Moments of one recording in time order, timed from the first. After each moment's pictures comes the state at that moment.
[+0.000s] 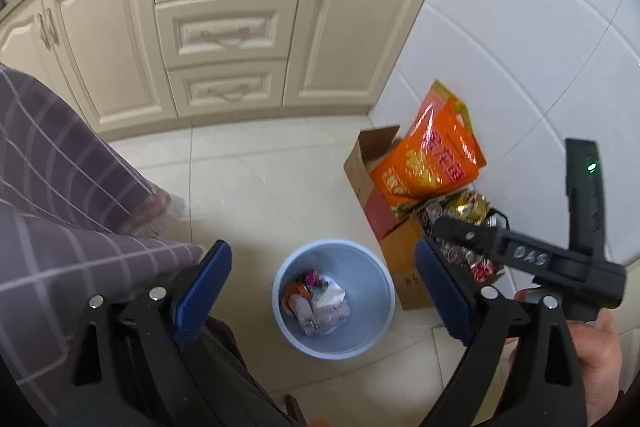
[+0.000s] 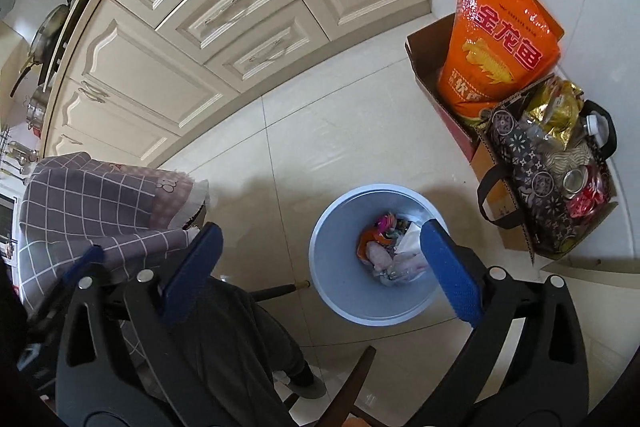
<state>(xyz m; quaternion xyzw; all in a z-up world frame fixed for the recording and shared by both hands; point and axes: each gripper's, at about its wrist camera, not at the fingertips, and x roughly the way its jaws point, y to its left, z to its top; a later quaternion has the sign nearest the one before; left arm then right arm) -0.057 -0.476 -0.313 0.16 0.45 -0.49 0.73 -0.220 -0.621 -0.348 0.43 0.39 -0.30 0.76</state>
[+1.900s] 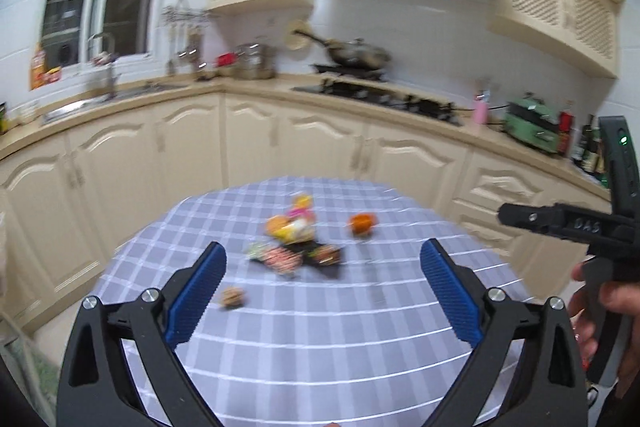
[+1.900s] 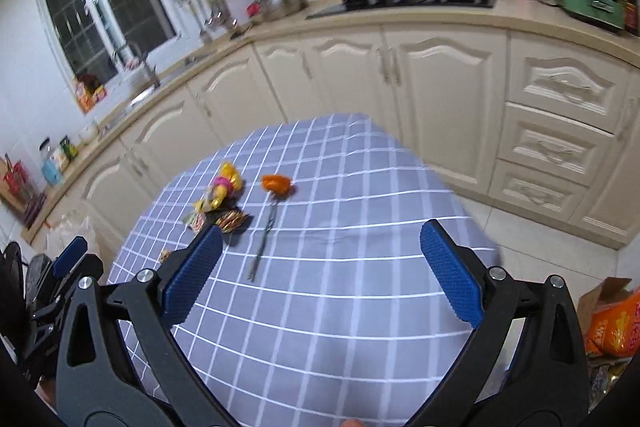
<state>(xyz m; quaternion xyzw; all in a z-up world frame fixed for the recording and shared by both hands) 0.088 -0.048 -0.110 -0.01 0.24 -0.15 0.96 0.109 -0.312 -0.101 0.15 0.34 0.03 0.93</state>
